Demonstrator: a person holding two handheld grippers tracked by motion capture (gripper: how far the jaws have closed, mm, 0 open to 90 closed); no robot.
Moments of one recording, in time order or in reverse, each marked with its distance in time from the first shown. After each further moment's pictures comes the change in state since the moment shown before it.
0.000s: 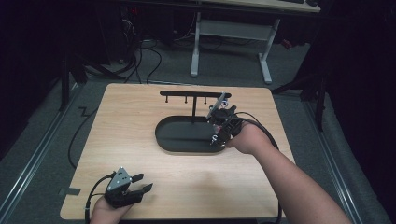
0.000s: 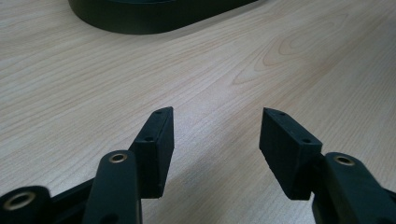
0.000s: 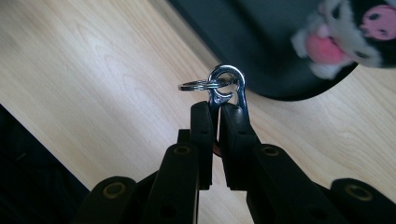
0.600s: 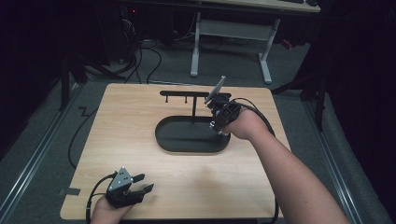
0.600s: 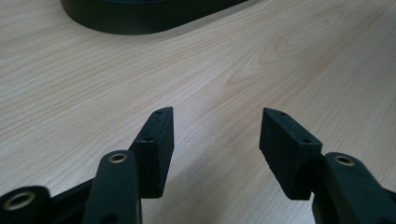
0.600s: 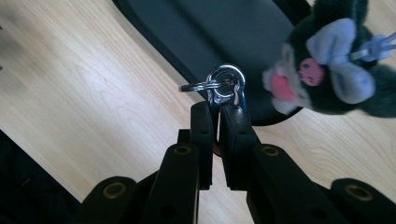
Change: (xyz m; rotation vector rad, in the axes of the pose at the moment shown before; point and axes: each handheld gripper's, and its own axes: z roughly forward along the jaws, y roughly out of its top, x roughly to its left) left arm -0.002 0.001 0.002 0.007 -0.012 0.015; right arm -0.016 0.027 -0.021 -0.033 -0.017 0.041
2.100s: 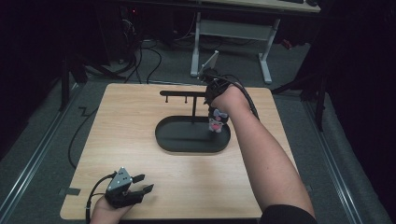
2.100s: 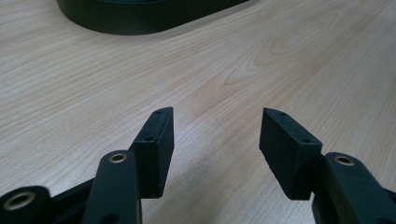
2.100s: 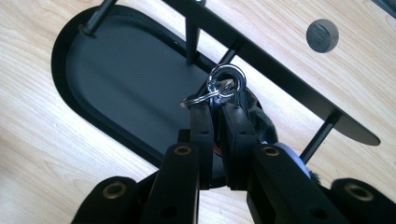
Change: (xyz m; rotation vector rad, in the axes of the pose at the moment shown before) left arm 0.001 -0.001 -0.001 -0.006 -0.017 -0.009; right arm -0.030 0.070 -0.009 -0.083 -0.122 0.180
